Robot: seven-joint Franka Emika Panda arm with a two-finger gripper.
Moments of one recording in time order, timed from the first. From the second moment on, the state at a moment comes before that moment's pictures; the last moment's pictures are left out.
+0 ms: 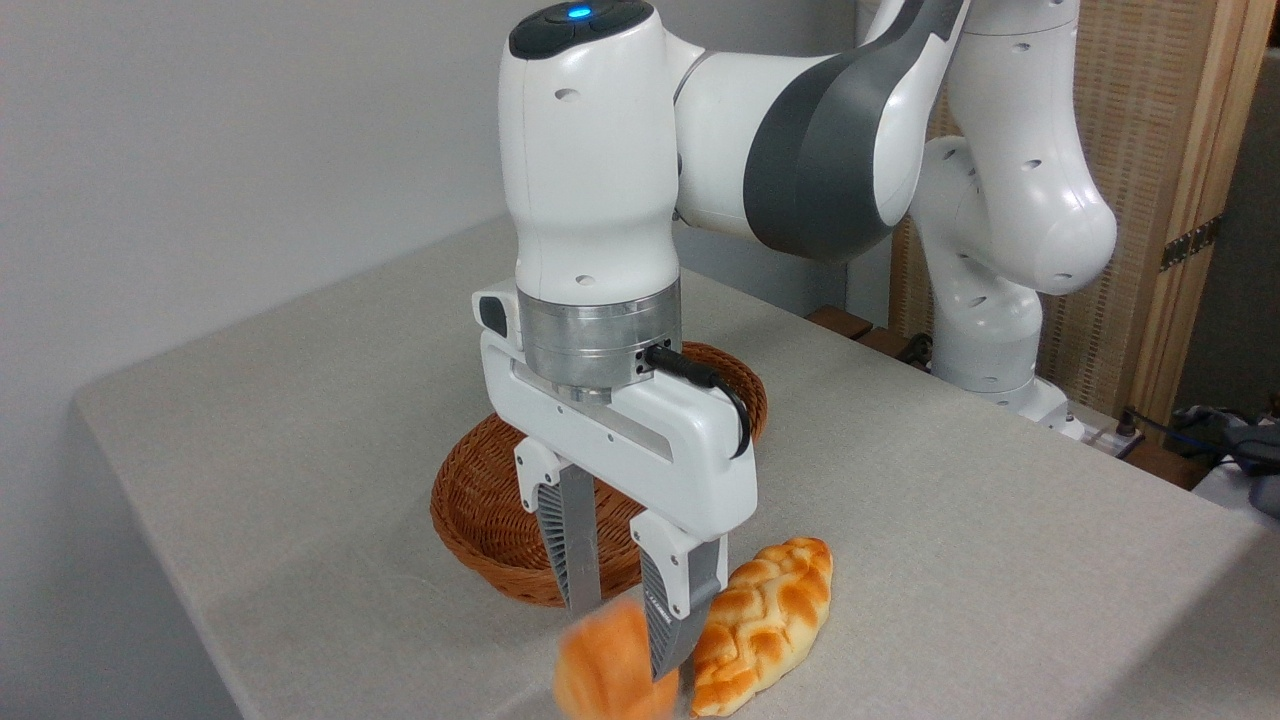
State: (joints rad) arm -0.31 0.06 0.52 -1.90 -0.02 2.09 0.93
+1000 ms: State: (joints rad) arm -0.19 0.00 0.17 -1.62 -0.04 1.68 0.65
